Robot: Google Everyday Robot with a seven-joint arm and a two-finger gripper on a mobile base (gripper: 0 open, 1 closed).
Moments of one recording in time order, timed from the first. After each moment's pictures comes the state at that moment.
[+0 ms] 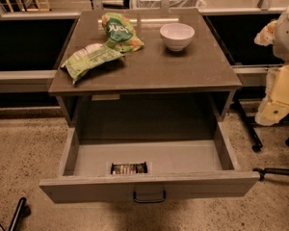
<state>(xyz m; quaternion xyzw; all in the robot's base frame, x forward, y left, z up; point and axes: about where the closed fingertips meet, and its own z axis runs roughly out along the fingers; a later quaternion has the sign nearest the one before) 0.438 -0.216 0.978 -0.60 0.78 -0.04 0.16</state>
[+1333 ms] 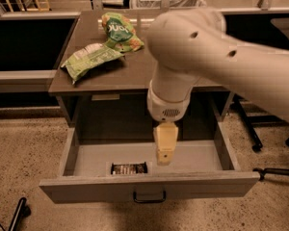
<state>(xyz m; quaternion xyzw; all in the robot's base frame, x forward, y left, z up) 0.457 -0.040 0.806 -0.73 0.68 0.04 0.07</state>
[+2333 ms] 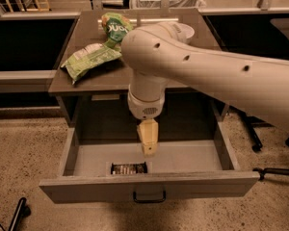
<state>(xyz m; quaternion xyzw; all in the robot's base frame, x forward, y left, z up) 0.497 0.006 0.763 -0.78 0.62 0.03 0.06</state>
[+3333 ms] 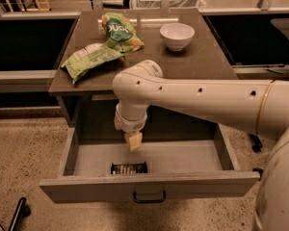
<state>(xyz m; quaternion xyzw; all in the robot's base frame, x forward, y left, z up) 0.551 0.060 0.655 -0.86 0.49 0.02 0.11</state>
